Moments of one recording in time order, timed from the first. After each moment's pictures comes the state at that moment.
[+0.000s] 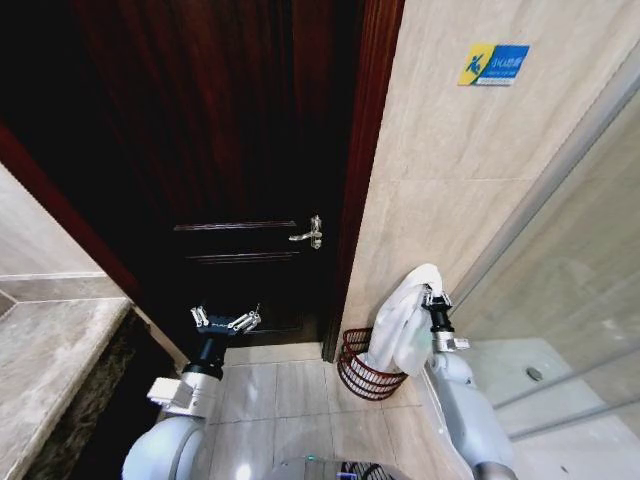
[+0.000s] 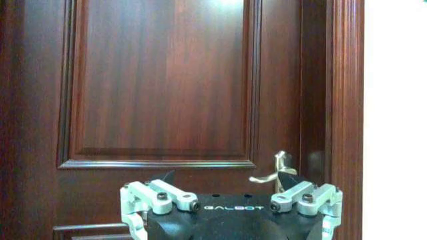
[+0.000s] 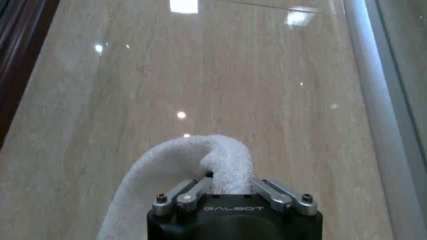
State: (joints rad) left arm 1.78 -1.49 -0.63 -2.44 -0.15 0.01 0.09; right arm -0.95 1.31 0.65 1.09 0.38 0.82 -0.33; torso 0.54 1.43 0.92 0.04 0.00
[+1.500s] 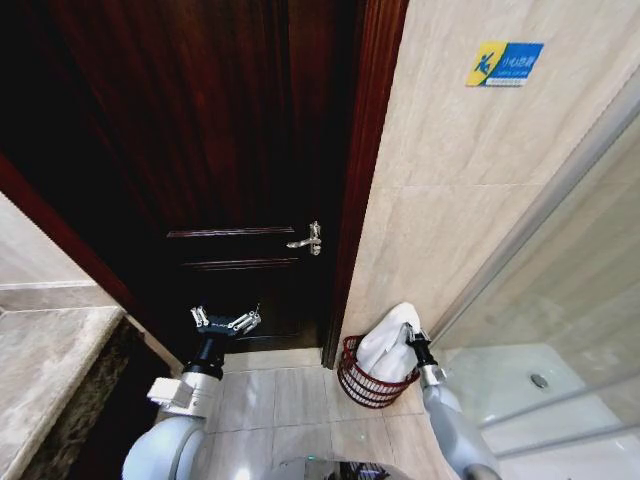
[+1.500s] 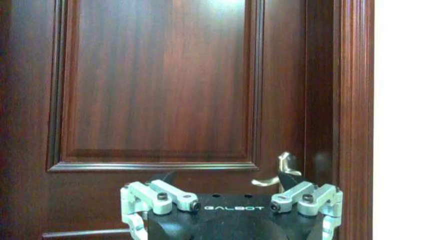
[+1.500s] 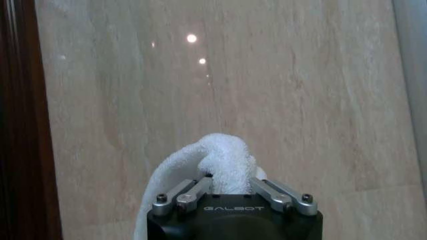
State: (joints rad) left arm 1.78 -1.49 -0.63 -2.44 -0.15 0.01 0.09; right arm -0.90 1.34 0.64 0.60 0.57 0.82 -0.70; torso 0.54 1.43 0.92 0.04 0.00
